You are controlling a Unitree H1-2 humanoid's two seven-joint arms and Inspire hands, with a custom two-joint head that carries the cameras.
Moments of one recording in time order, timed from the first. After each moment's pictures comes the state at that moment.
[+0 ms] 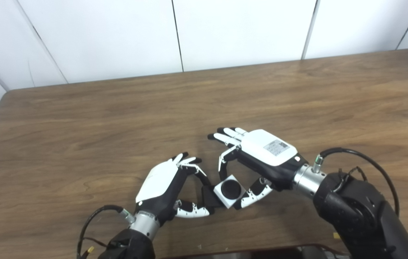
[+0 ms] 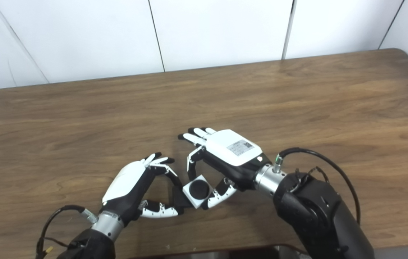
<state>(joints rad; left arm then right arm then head) 0.10 0.09 -0.36 -0.57 0.93 0.38 -0.49 -0.16 -0.32 0.36 -0.58 -0.81 0.10 0.67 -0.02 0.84</state>
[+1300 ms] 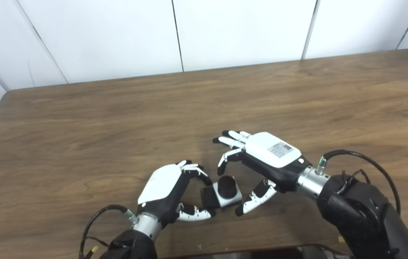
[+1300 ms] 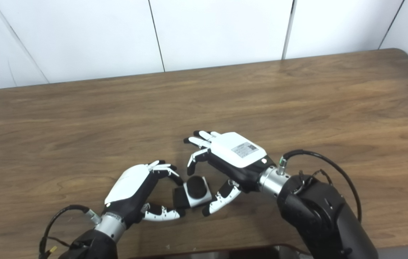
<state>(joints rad) 0.10 0.09 -0.38 -0.56 1.01 0.38 -0.55 -0.15 -0.33 0.34 -0.58 -0.81 0.11 0.68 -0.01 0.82</state>
